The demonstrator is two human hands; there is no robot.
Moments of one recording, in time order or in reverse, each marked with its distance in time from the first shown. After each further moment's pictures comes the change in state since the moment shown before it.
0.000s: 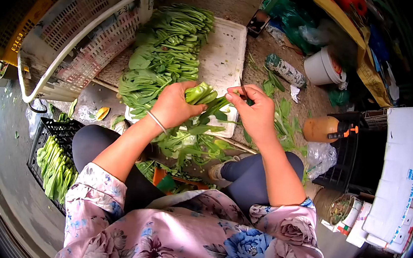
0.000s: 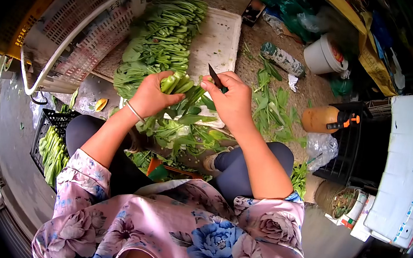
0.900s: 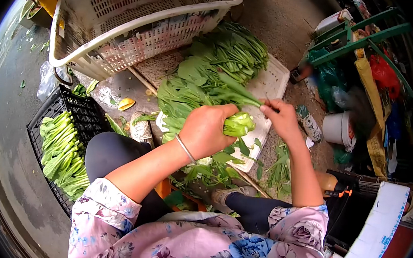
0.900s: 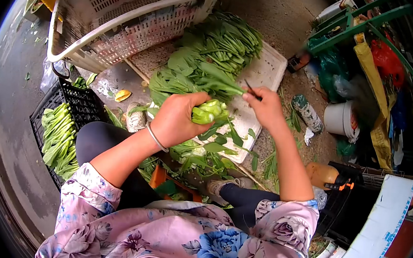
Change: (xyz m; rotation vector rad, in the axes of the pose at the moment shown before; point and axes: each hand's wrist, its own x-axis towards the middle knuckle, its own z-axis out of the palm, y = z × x) left_hand -0.025 0.016 -0.076 0.096 0.238 0.036; right_hand 0.114 0.013 0.048 -0.332 -0.489 0.100
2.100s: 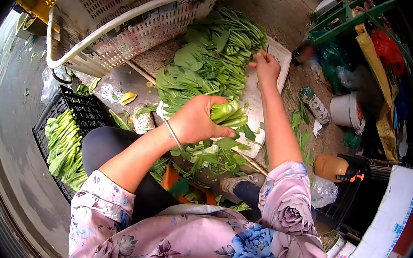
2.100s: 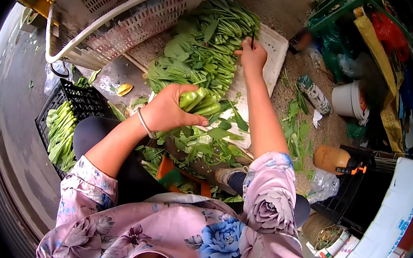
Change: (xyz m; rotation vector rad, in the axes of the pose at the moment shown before) left_hand -0.011 -0.004 0.000 -0.354 -0.305 -0.141; right_hand 0.099 0.050 0.053 0.539 0.521 0.179
